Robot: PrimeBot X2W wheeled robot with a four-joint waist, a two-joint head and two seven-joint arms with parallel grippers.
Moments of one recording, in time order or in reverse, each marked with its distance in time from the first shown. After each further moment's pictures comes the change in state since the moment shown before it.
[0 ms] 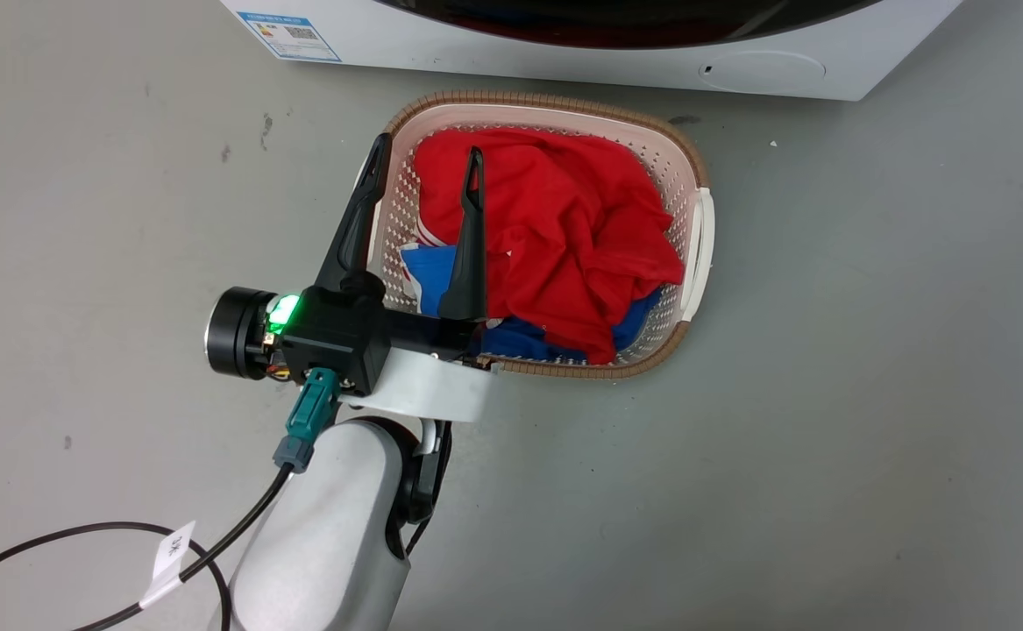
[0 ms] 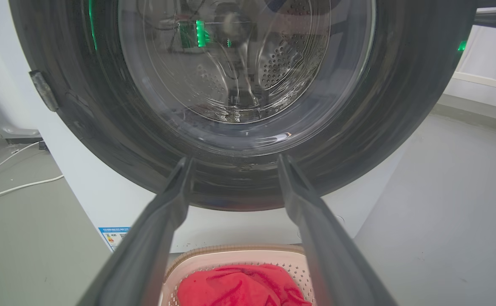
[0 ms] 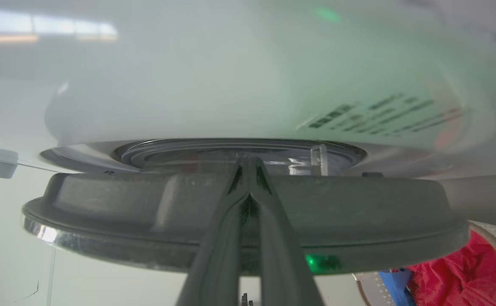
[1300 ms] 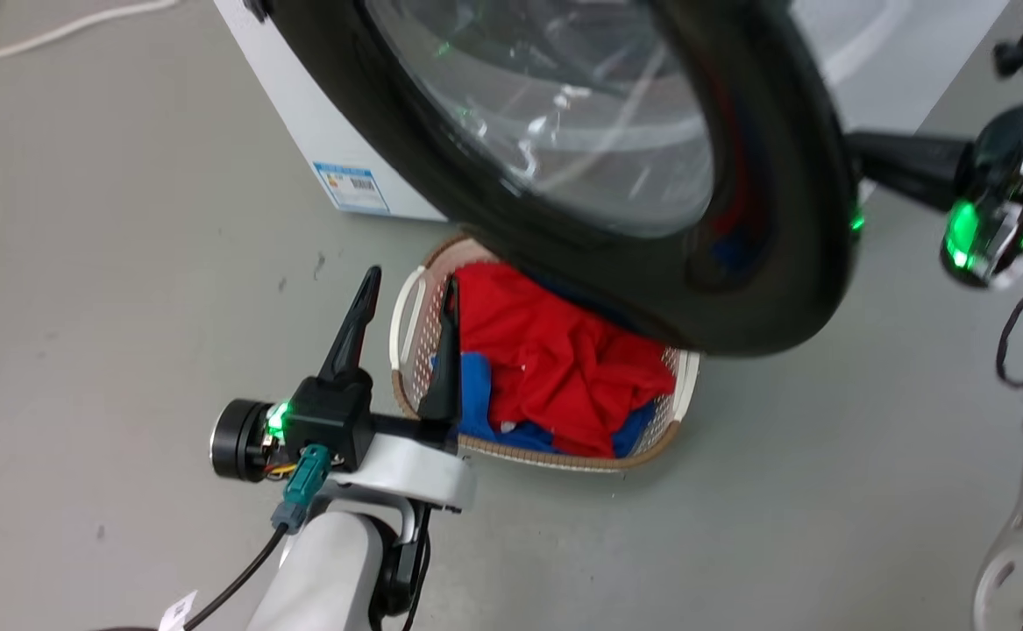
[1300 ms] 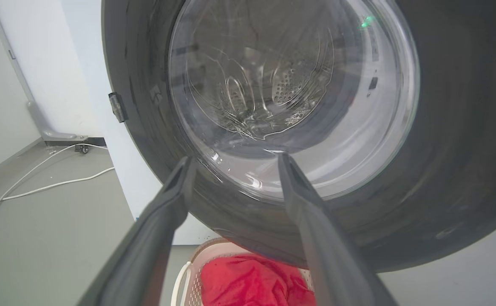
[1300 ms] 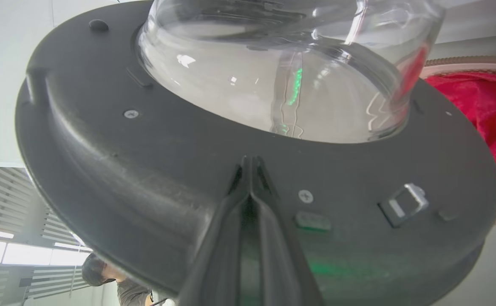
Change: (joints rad) left arm 0.166 0.000 0.036 0.058 -0.009 -0.045 0.000; right arm 0.455 0.197 -0.086 -0.335 -0.052 0.000 0.495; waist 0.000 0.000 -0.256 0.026
